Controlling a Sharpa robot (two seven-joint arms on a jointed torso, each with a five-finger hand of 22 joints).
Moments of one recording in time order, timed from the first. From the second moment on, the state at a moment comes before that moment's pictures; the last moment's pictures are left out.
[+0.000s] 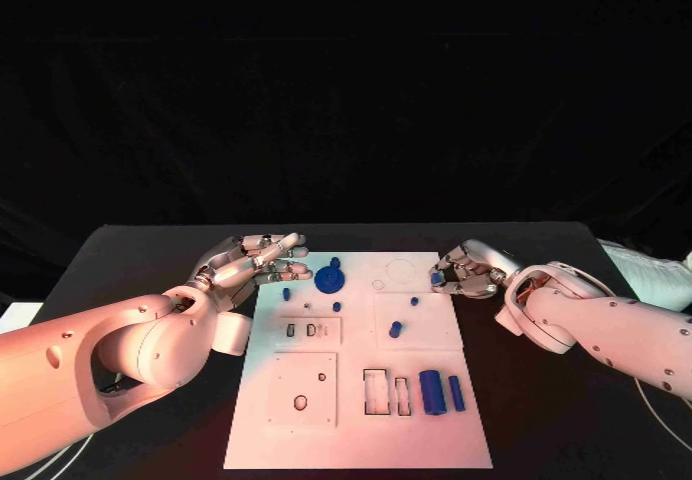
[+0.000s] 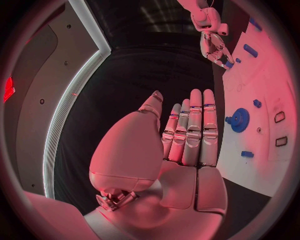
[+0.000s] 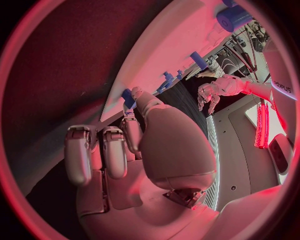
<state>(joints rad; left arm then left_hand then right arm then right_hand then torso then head) 1.20 -0.98 -0.03 1.75 0.07 -0.30 0.39 1.42 -0.05 0.05 0.18 0.14 1.02 0.20 0.08 0.07 1.14 0.14 0.08 0.07 1.24 0.08 0.17 0.24 0.18 1.09 0.19 0.24 0.09 1.11 -0.87 0.05 1.30 -1.18 -0.36 0.13 1.38 -0.07 0.29 0.04 0.14 1.16 0.10 0.10 0.09 1.45 0.02 1.21 1.31 1.47 -0.05 1.55 1.31 0.05 1.47 0.06 1.49 1.31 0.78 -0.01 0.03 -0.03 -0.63</state>
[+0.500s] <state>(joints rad) 1.20 -0.98 -0.03 1.72 0.07 -0.30 0.39 1.42 -0.05 0.05 0.18 0.14 1.02 0.20 0.08 0.07 1.14 0.14 0.08 0.07 1.24 0.08 0.17 0.24 0.18 1.09 0.19 0.24 0.09 1.14 -0.85 0.05 1.48 -1.17 -0.41 0.09 1.36 -0.05 0.30 0.03 0.13 1.16 0.10 0.11 0.09 1.46 0.02 1.23 1.31 1.46 -0.06 1.56 1.31 0.05 1.47 0.05 1.49 1.31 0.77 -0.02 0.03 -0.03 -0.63</state>
